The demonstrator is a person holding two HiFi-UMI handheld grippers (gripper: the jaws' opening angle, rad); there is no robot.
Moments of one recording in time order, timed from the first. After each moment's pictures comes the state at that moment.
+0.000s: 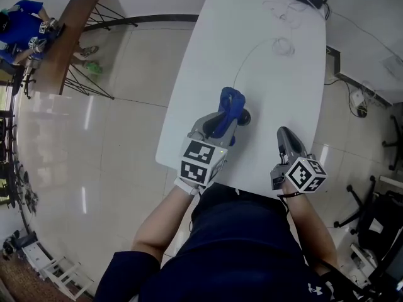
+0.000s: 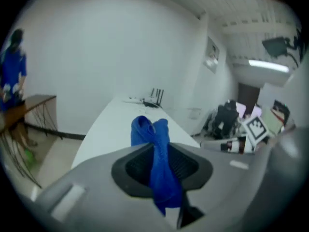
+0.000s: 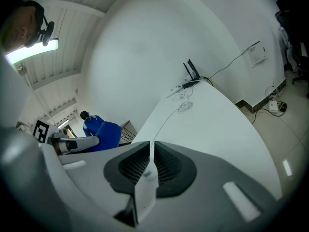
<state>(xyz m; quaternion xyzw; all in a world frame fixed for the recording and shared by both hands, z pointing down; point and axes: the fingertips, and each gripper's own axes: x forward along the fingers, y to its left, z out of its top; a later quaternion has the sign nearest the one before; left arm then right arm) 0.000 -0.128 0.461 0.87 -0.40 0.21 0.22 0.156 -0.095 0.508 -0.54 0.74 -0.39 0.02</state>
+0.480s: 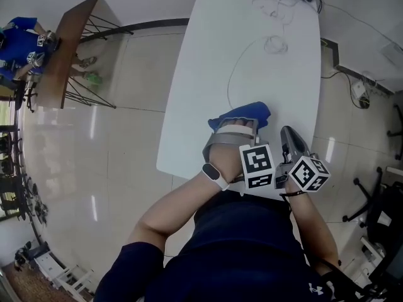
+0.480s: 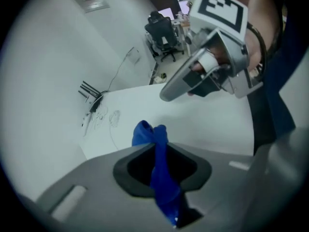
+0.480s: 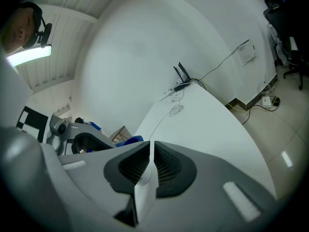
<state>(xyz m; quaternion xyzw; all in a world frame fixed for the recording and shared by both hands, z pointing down) 0.096 -0.089 0.524 0.76 -0.09 0.61 -0.18 0.183 -0.092 0.514 -0.57 0.71 -0.40 0.05</state>
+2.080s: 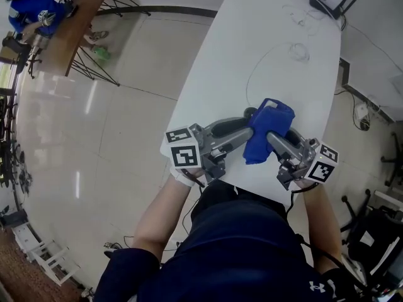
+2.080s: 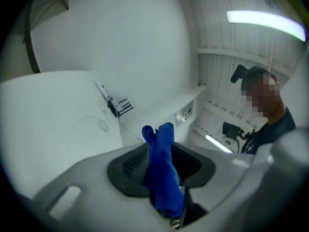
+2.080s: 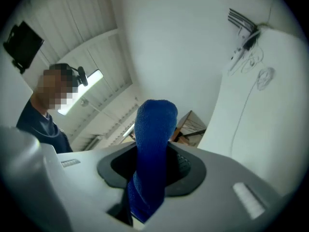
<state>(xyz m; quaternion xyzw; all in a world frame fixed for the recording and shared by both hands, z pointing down) 0.006 -0.098 0.383 0.87 -0.15 -0.15 0.44 0.057 -0.099 0.405 -0.19 0.88 -0.41 0.14</state>
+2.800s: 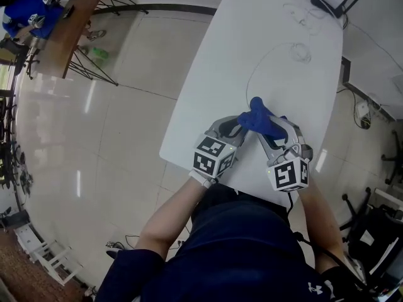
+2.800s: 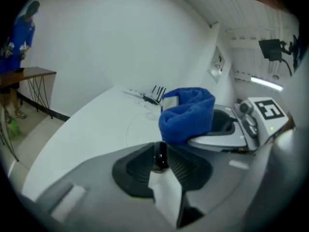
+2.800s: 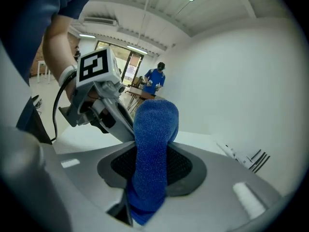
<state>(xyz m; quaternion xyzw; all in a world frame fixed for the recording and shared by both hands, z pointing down) 0.007 -0.121 0.510 0.86 -0.37 0.14 0.31 0.031 -0.114 0.472 -0.30 0.89 0.11 -0.31</state>
